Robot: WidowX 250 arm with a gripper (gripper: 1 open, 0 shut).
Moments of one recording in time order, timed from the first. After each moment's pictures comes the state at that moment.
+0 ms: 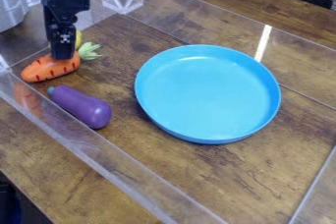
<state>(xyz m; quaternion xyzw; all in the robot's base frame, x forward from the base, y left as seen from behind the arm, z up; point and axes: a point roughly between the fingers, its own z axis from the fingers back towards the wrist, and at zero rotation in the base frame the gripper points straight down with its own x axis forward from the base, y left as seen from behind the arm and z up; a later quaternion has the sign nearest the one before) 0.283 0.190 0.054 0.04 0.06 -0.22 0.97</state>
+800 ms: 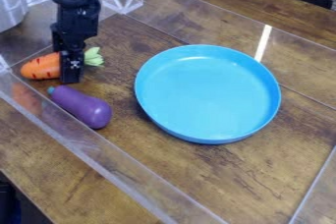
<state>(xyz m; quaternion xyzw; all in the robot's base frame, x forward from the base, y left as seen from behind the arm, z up) 0.287 0.186 0.022 0.04 0.06 -0.22 0.97</state>
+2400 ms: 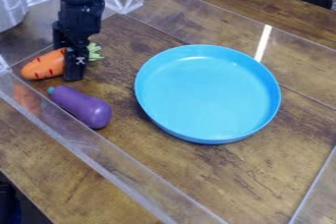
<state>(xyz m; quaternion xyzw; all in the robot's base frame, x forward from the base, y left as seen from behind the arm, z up) 0.293 0.188 0.019 0.03 0.07 -0.18 0.98</state>
